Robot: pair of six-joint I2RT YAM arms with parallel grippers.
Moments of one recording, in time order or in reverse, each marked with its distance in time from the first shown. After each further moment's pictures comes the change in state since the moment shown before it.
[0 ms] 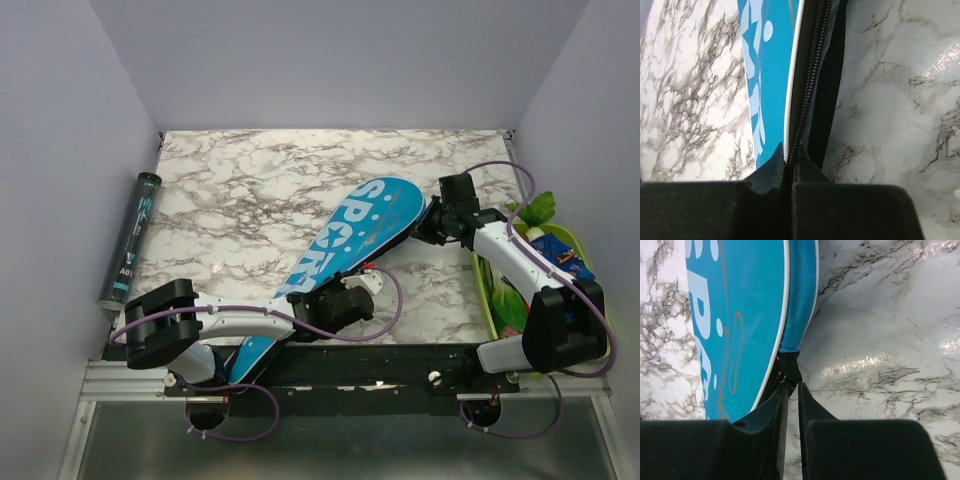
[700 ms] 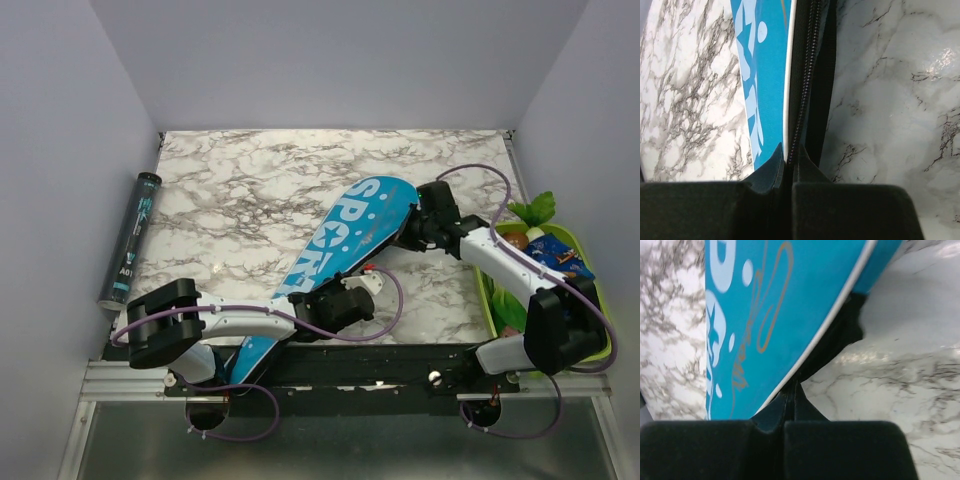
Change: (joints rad) left arm 0.000 0.007 0.000 -0.005 0.000 0.003; right arm 0.116 0.005 -0.033 0.060 -0.040 0.018
